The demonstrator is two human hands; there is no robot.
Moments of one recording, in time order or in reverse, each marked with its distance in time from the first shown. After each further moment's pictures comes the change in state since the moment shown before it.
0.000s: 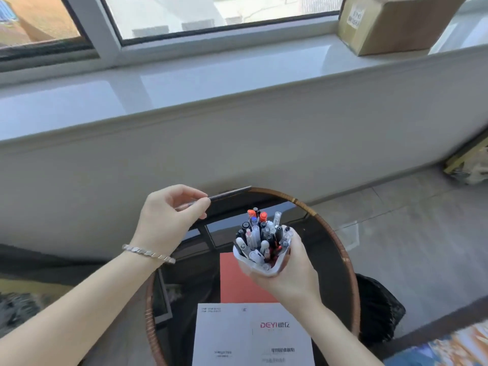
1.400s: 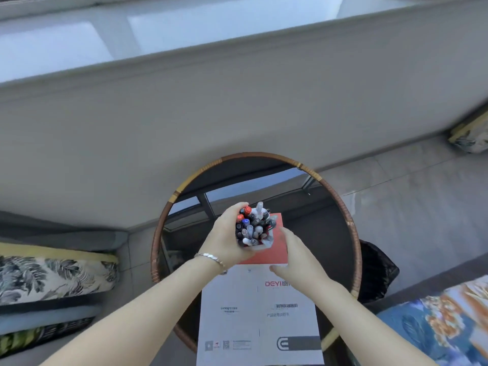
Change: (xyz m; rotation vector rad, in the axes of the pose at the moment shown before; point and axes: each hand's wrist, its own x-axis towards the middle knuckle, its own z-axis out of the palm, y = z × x) left_hand -0.037 -0.118 0.085 0.236 -0.488 -0.049; right_hand -0.002 0.059 0.026 -0.295 -0.327 0.156
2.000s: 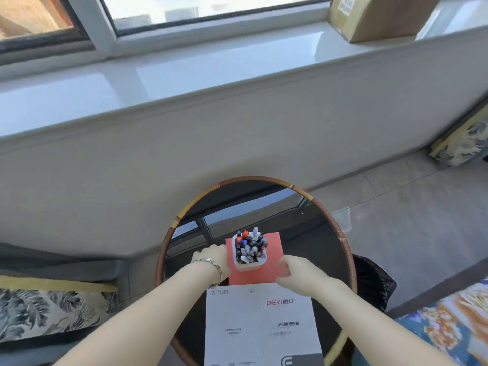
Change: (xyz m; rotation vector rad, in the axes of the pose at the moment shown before) left_hand 0.004 0.008 -0.025 0.696 -0.292 -0.287; right_hand 0.002 -0.008 -0.026 -0.257 -0.201 0.128
